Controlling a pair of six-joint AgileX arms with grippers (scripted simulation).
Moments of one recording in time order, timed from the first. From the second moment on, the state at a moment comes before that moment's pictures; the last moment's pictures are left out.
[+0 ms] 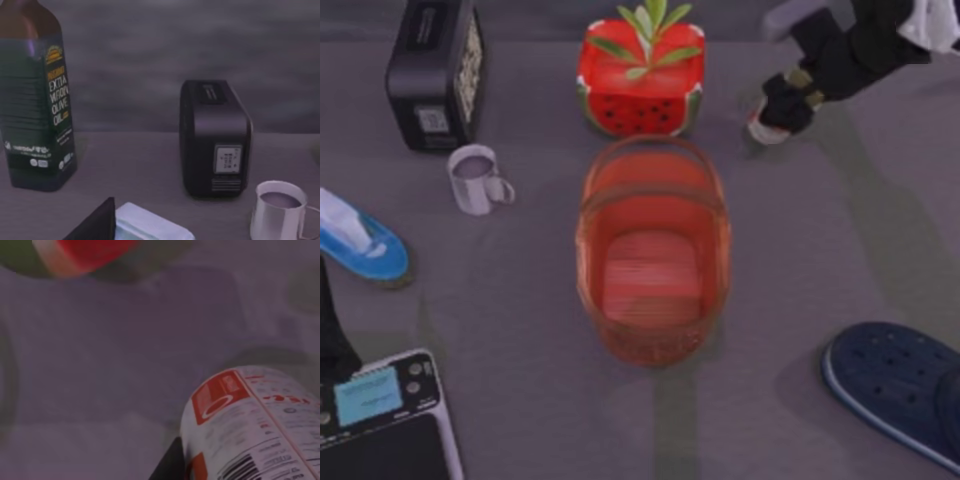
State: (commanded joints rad) left arm 0.00 0.00 0.00 0.00 0.00 0.00; right arm 0.20 2.46 2.07 -0.69 -0.33 -0.43
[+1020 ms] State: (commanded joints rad) left arm 0.00 0.00 0.00 0.00 0.00 0.00; right arm 0.33 2.07 1.32 0.75 -1.10 0.02
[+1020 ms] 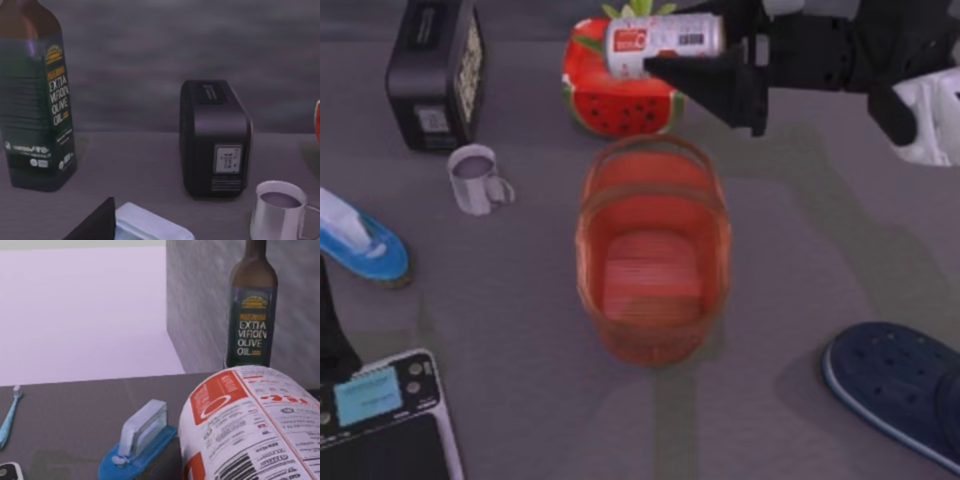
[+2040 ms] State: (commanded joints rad) left arm 0.00 0.00 0.00 0.00 0.00 0.00; right arm 0.34 2.29 1.22 1.09 -1.11 0.03
